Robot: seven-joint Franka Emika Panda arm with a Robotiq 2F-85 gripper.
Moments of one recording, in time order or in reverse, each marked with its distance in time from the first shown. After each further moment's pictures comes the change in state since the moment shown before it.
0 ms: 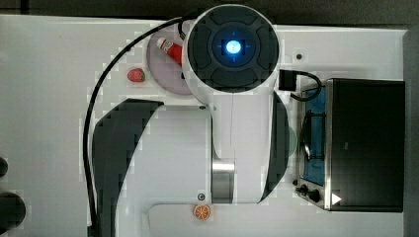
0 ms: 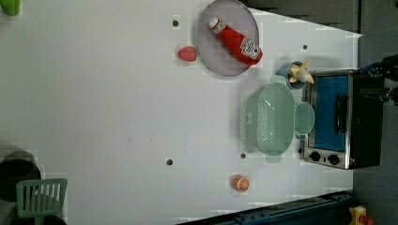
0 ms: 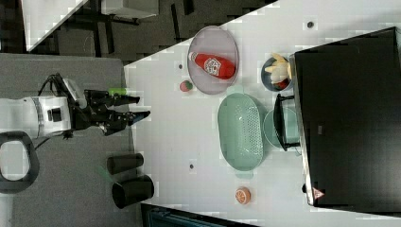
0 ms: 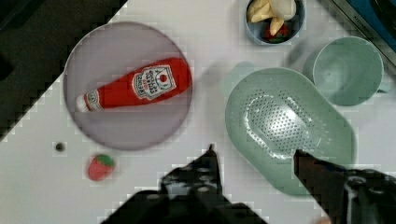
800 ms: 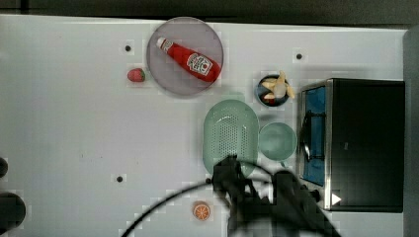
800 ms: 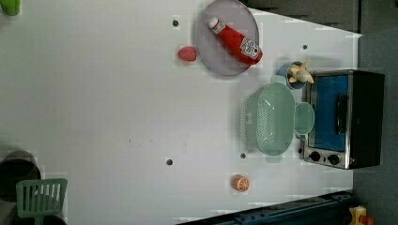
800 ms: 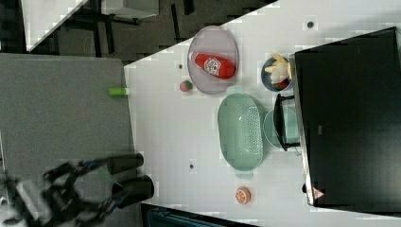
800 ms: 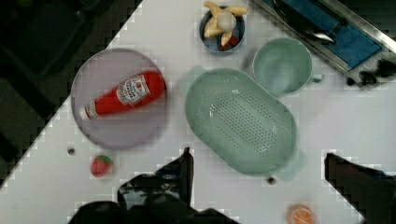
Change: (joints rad) arm -0.048 -0.568 -0.038 -0.374 -0.014 0.055 0.010
